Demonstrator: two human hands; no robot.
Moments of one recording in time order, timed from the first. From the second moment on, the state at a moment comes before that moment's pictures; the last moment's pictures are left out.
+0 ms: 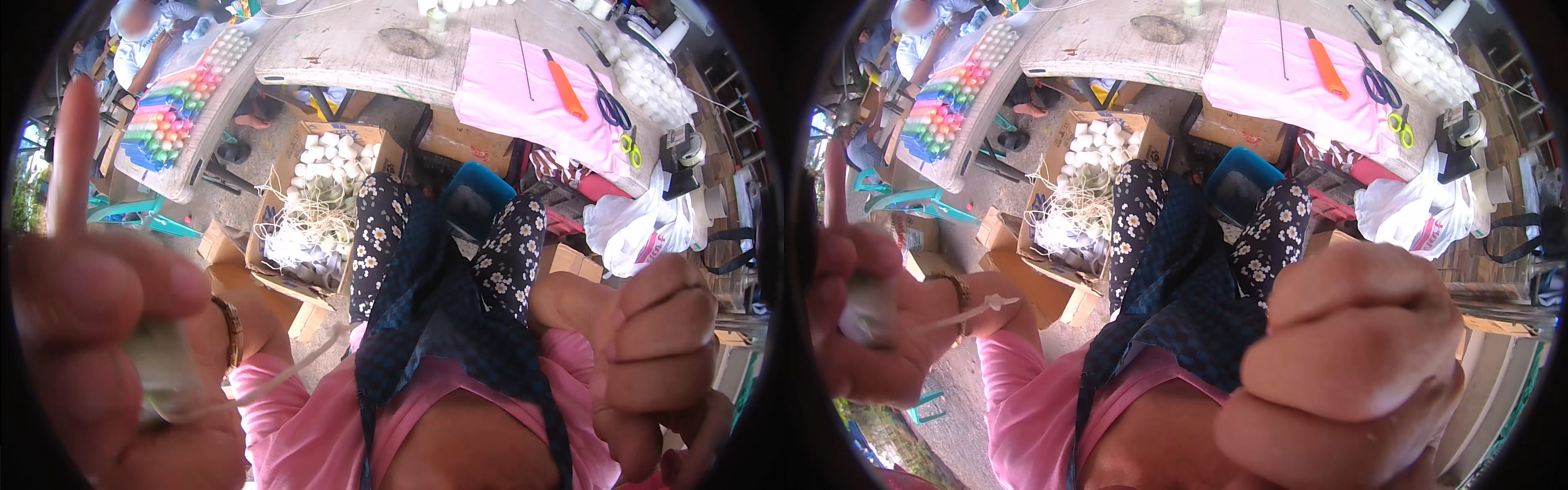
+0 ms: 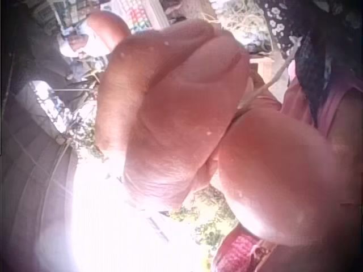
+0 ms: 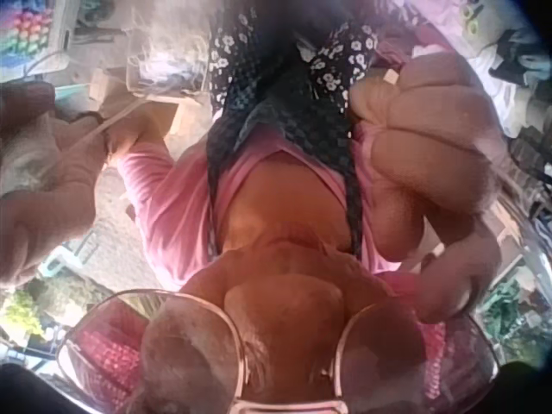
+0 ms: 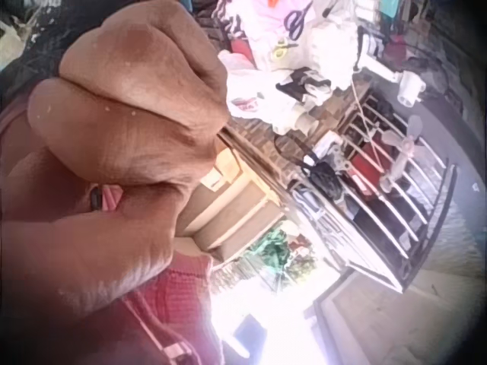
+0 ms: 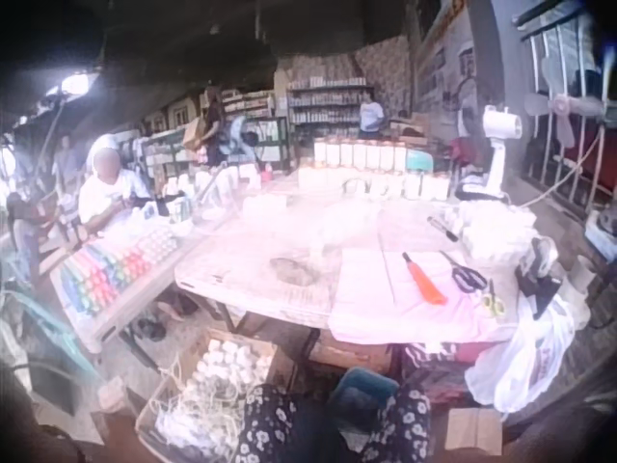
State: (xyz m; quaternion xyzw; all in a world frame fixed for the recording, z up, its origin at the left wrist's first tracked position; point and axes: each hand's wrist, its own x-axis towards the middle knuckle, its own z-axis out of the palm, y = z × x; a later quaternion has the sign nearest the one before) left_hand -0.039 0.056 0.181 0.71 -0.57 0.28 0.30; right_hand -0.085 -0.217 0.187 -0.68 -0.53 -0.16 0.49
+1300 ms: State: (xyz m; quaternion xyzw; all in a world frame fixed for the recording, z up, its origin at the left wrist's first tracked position) left_hand -0.007 0.036 0.113 0.60 -0.38 0.23 0.67; right_hand -0.024 -0.243 0.132 -0.60 -0.44 -0.30 0.59
